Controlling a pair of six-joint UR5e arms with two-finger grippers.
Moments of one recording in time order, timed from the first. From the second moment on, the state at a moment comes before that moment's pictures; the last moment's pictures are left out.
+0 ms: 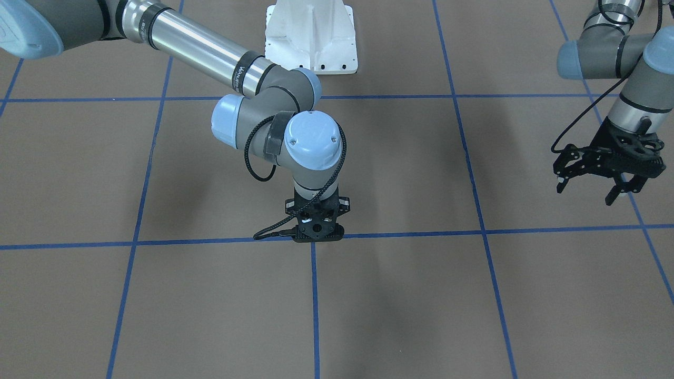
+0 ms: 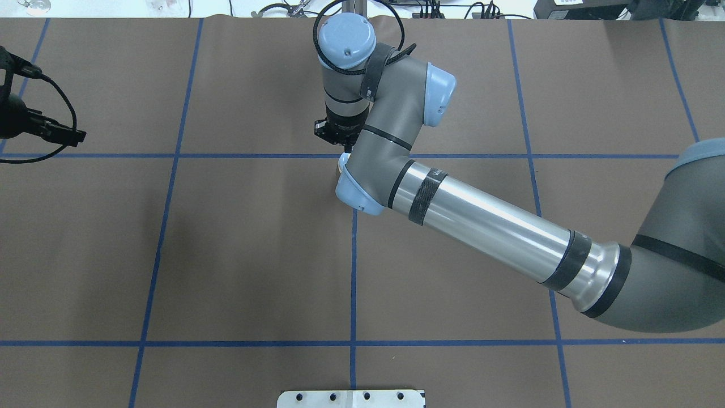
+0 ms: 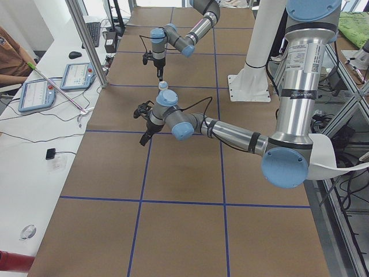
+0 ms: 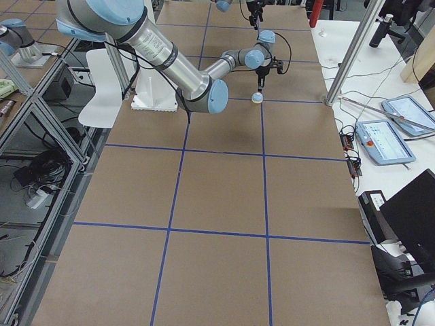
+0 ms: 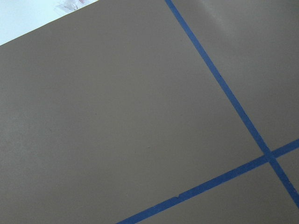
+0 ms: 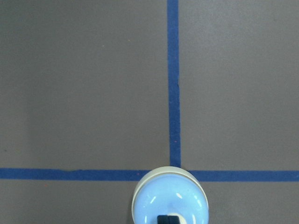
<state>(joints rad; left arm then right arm) -1.05 -1.65 -1.72 -2.17 -1.95 -0.43 0.67 -0.49 1.07 -1.45 1.99 1.09</state>
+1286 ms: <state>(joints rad) -1.34 -1.43 -1.72 -2.04 -2.30 -0.17 1.15 -1.21 1.94 -1.89 2.23 0.34</state>
